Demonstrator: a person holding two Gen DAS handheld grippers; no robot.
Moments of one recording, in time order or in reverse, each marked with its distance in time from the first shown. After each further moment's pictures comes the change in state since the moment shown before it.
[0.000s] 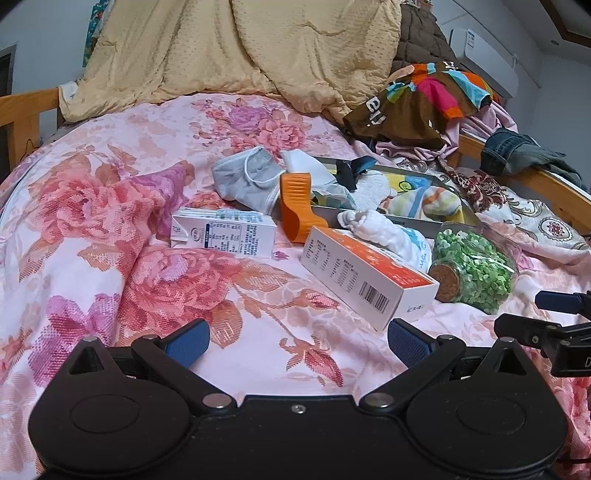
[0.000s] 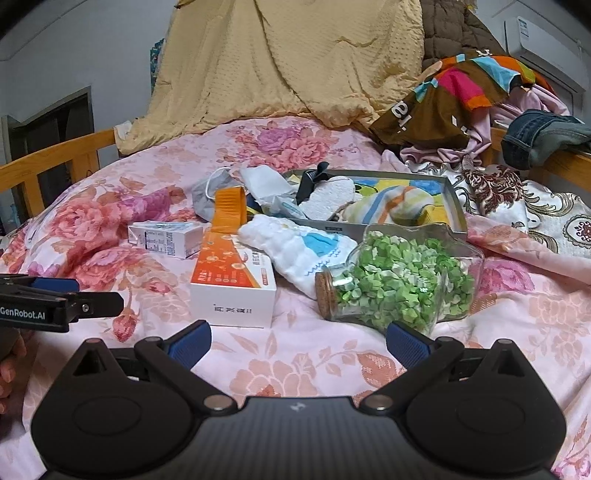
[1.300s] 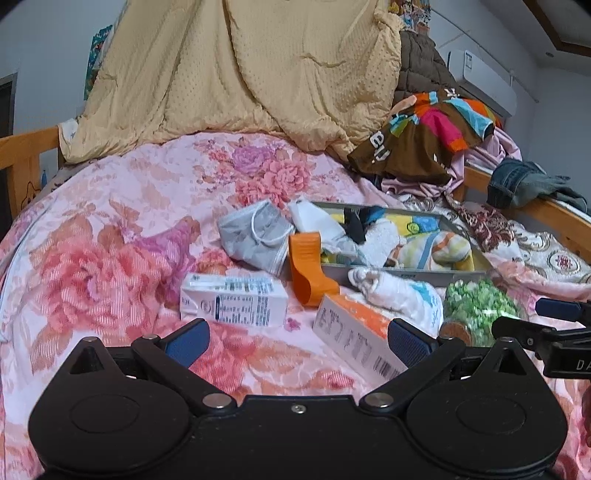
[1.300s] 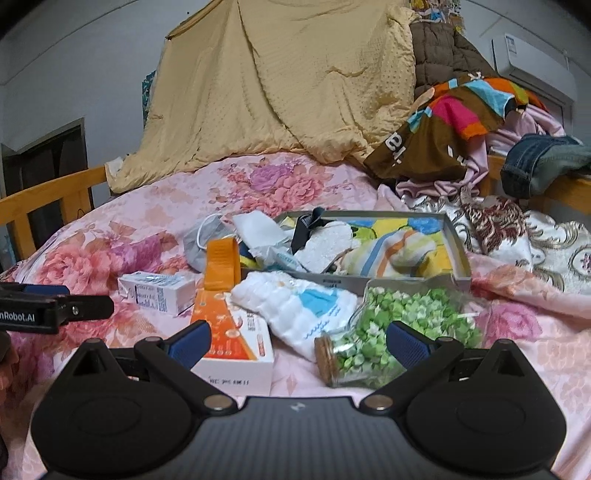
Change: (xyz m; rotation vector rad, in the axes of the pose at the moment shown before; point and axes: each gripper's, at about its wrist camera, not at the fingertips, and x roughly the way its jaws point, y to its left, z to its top) left arm 0.005 0.008 0.047 0.026 -0.104 0.013; right arm 0.017 -0.001 0.034 0.029 -0.112 -0.021
